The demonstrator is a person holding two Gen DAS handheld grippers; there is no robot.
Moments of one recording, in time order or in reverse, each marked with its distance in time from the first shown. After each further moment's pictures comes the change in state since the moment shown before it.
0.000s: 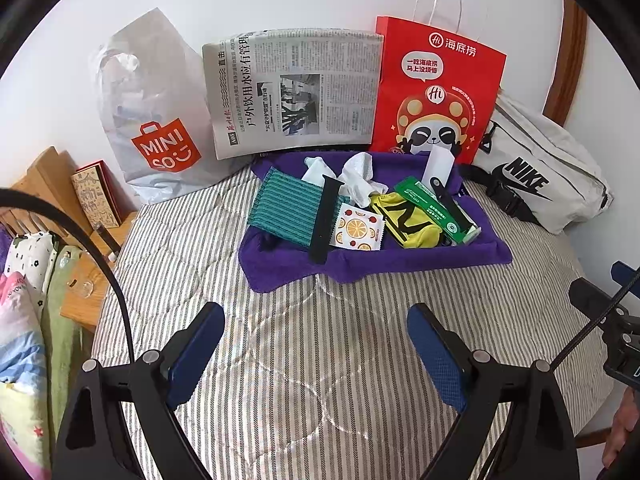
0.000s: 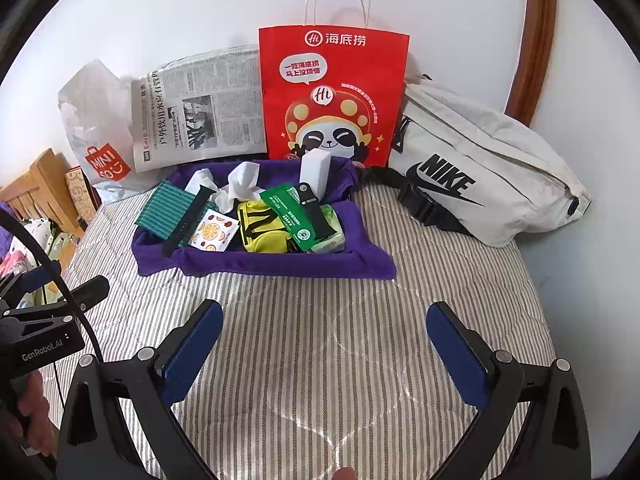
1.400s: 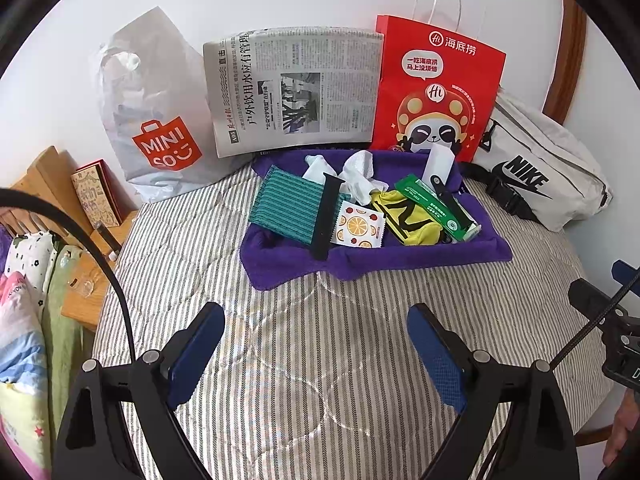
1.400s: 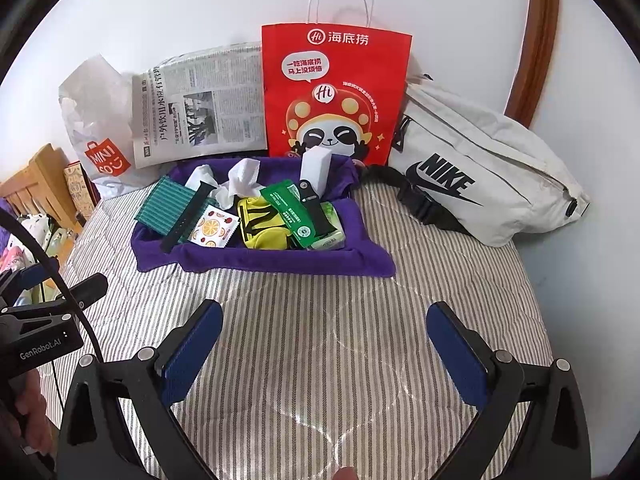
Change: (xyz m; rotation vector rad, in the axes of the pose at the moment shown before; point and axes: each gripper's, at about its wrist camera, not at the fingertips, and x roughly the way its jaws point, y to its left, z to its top) left arm -0.001 0.003 -0.003 0.002 0.000 0.000; right arm -0.001 0.001 -0.002 -0.012 0.005 -0.008
